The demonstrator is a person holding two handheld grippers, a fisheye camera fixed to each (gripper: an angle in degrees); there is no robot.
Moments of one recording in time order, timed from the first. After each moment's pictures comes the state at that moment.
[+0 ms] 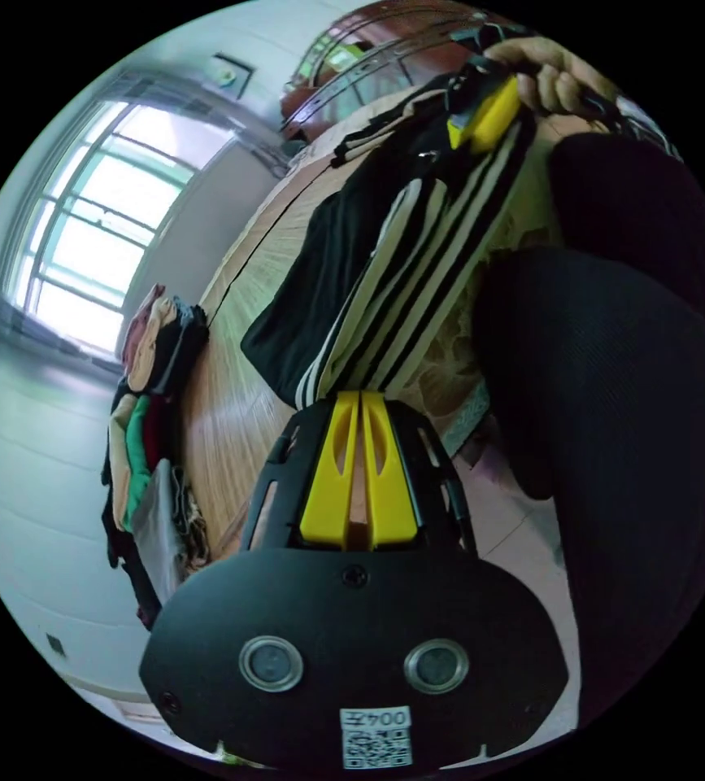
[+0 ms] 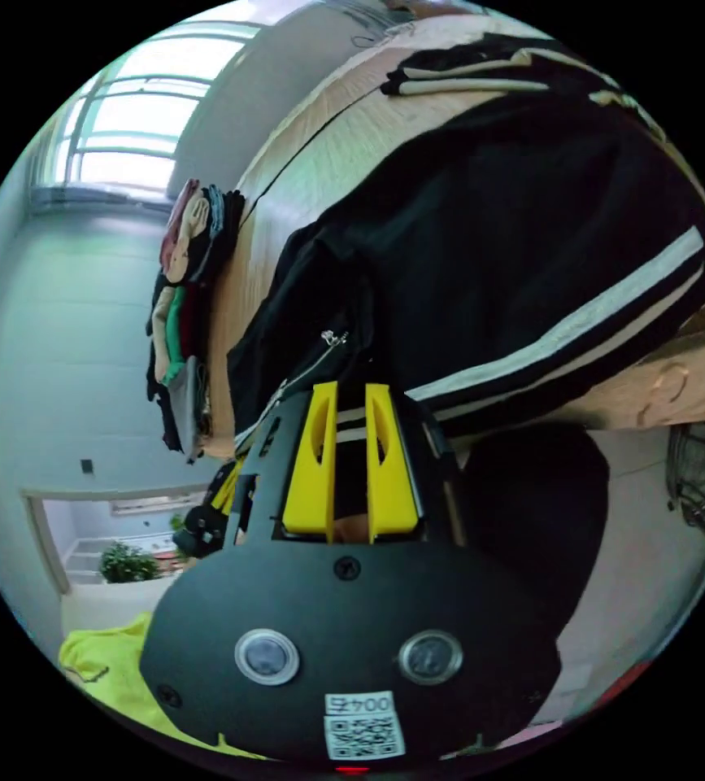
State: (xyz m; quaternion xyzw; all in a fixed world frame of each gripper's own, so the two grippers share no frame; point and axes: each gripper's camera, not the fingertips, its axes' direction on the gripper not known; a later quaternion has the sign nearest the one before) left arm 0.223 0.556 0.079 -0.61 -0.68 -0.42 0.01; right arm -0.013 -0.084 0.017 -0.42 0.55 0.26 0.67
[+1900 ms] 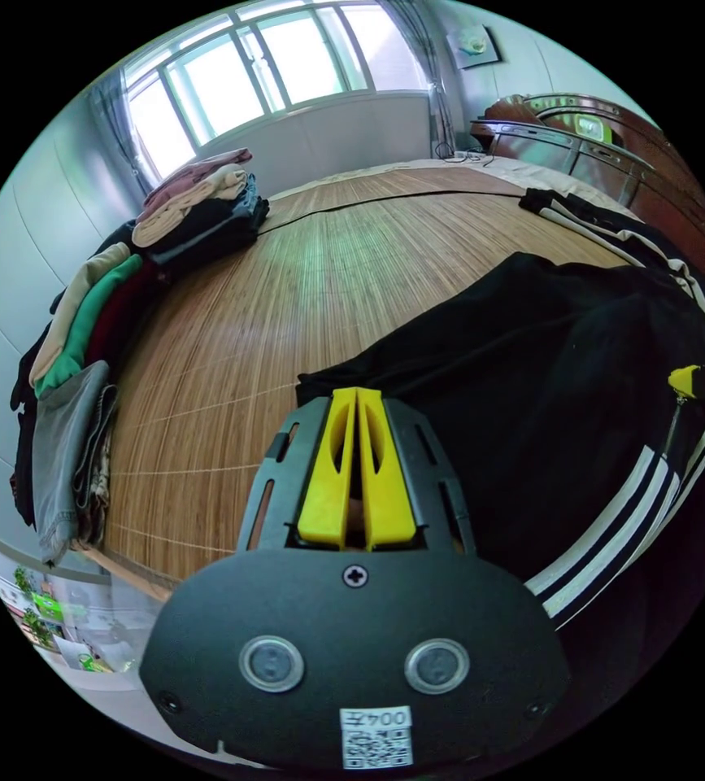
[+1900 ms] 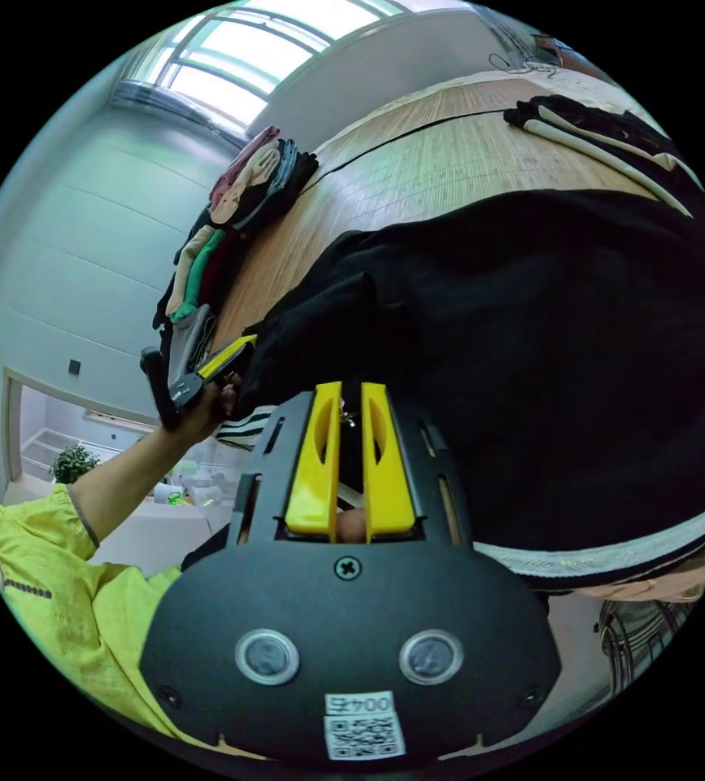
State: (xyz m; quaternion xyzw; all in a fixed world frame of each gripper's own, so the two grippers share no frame) left arm 0.089 0.449 -0.148 -0.31 -0.82 -0.47 -0.10; right arm 0.081 -0.138 -0.020 -0.53 0.47 0.13 0.69
